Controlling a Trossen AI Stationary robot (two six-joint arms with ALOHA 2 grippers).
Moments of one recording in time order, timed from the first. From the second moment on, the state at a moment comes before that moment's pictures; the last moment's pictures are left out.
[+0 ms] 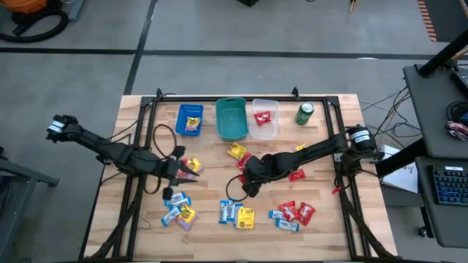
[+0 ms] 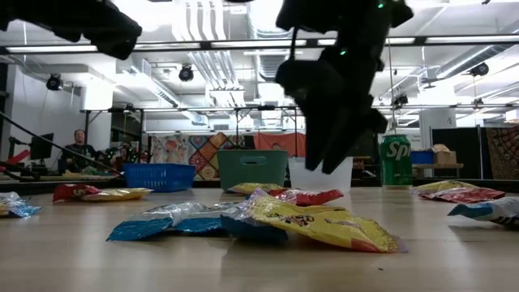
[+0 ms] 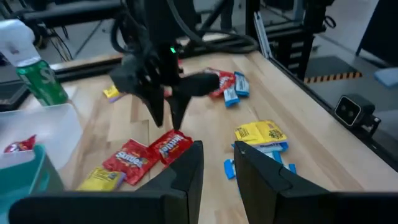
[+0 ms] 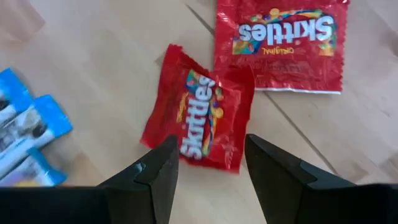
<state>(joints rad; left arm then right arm) -0.38 0.76 0.44 0.03 -0.20 0.03 0.17 1.88 1.26 -0.62 0.14 0.88</state>
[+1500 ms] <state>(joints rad) -0.38 0.63 0.40 0.03 -0.46 -0.13 0.13 1.77 1.38 -0.69 0.17 0.61</state>
